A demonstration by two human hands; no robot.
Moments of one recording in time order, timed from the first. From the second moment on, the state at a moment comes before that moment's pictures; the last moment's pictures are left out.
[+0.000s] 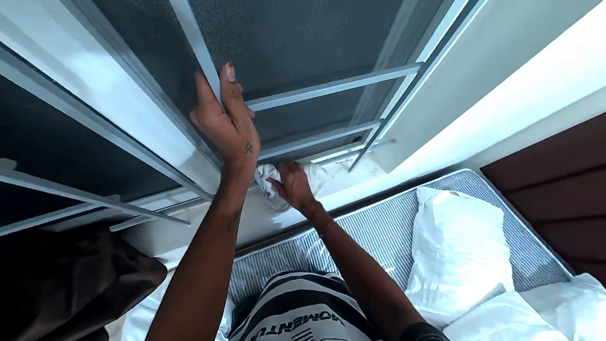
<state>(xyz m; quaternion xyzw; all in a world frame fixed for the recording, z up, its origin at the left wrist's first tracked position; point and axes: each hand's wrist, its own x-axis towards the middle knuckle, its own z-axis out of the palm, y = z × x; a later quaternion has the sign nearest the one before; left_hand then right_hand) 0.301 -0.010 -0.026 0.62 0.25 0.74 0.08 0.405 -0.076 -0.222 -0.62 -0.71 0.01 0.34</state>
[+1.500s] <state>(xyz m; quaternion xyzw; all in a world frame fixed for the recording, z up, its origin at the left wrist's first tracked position) 0.286 -0.011 0.046 0.65 0.13 0.69 0.28 0.429 -0.024 -0.066 -0.33 -0.84 0.25 0.34</state>
